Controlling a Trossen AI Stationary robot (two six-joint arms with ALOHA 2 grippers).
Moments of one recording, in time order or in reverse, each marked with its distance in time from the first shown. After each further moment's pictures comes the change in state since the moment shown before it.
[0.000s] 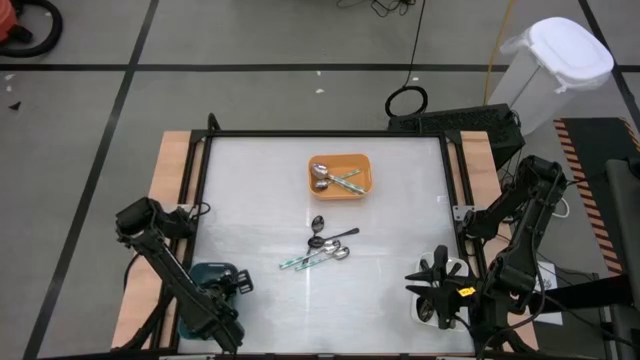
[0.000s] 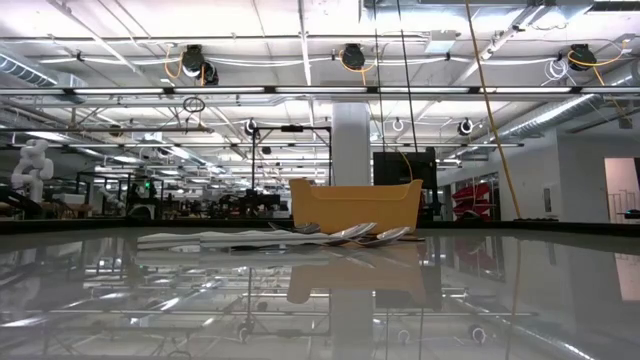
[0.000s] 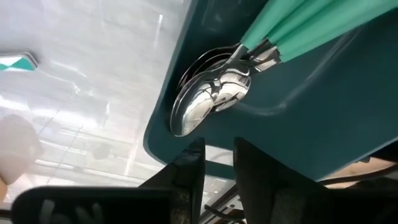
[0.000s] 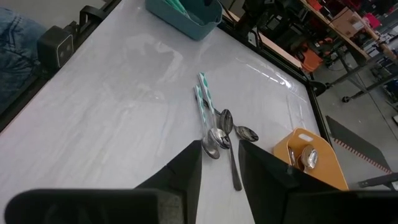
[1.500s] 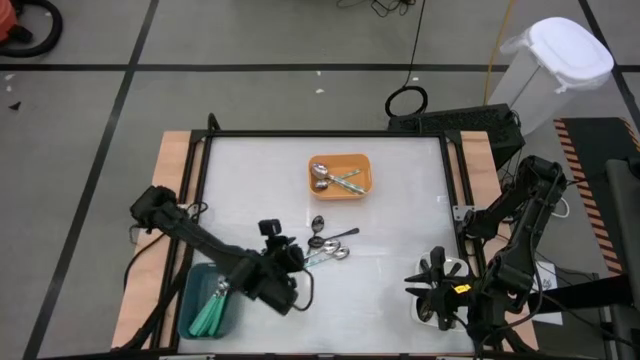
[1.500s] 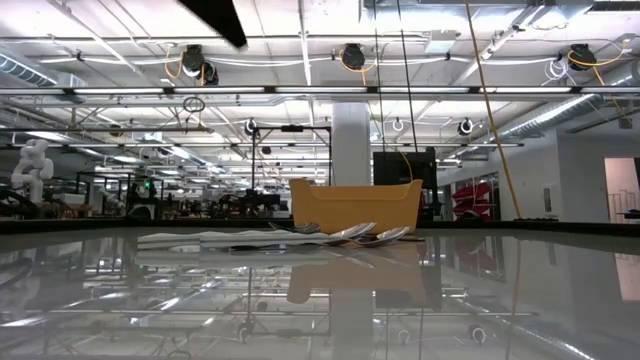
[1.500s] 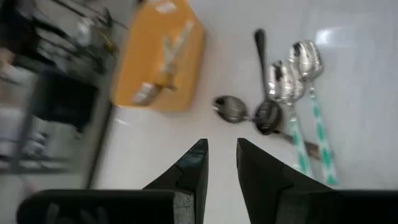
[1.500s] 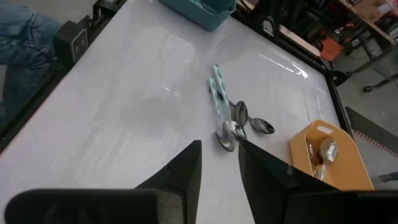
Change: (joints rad) left arm 0.336 -0.002 0.197 0.318 -0.717 -0.878; right arm -0.019 0.000 0.000 0.005 -0.079 0.020
